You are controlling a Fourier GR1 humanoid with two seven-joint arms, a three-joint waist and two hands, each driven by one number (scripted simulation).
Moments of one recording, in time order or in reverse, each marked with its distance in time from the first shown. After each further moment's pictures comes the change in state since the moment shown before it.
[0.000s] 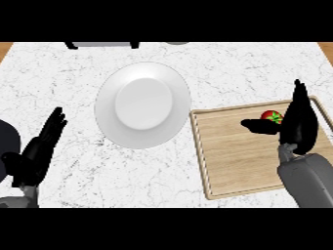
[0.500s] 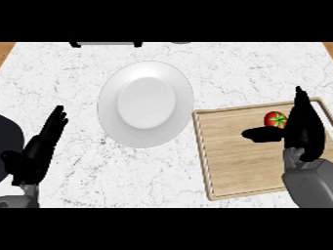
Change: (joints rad) left arm -0.006 -0.008 0.009 -0.014 -0.006 -0.017 0.013; right arm 0.031 0.006 -0.012 -0.170 0.017 0.255 0.198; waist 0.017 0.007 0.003
